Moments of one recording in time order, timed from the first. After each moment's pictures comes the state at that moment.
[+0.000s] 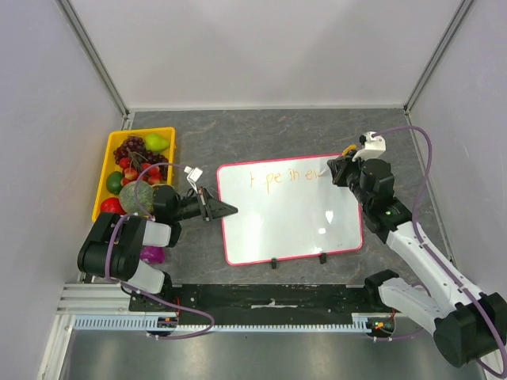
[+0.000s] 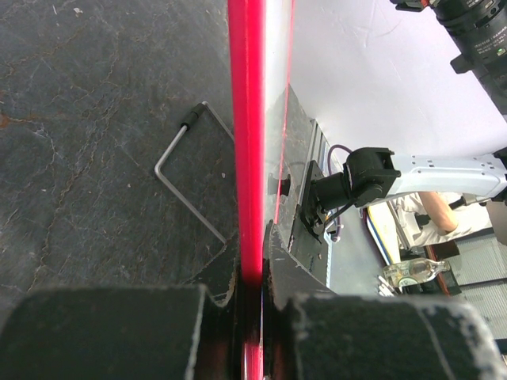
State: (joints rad) left arm -0.16 1.51 0.28 1.11 1.09 -0.82; right arm 0.35 0.95 0.71 0.01 0.13 0.36
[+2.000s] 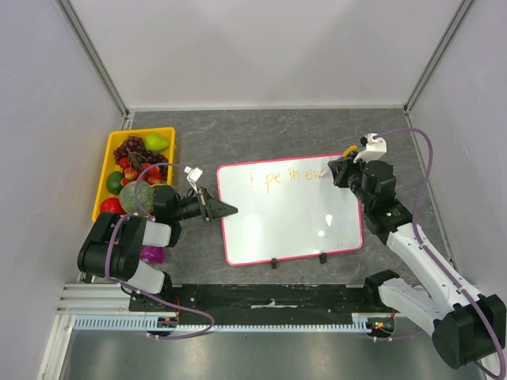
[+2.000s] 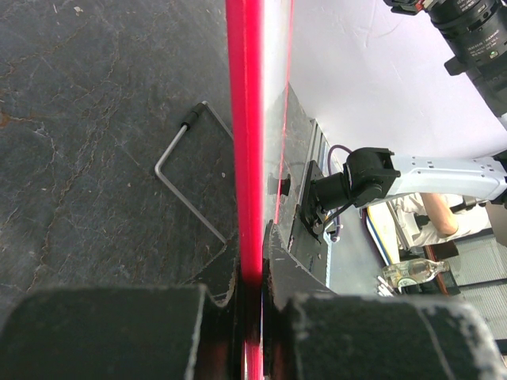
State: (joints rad) left arm -0.16 1.51 0.28 1.10 1.08 -0.82; right arm 0.33 0.95 0.68 0.04 0.09 0.35
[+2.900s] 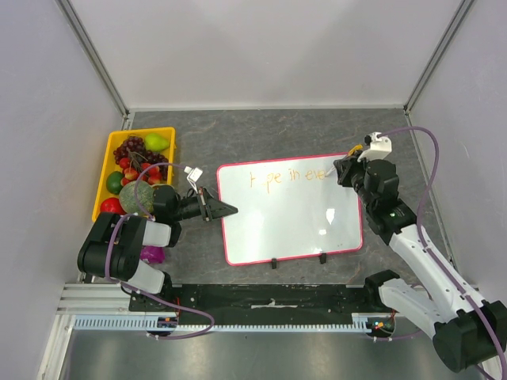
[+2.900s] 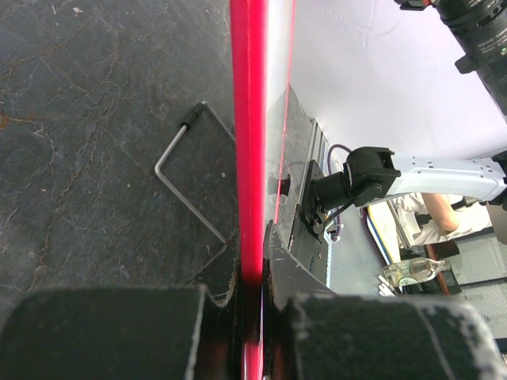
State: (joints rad) left arm -0.16 1.51 0.28 1.11 1.09 -0.82; right arm 0.33 0.92 0.71 -0.03 0.16 0.34
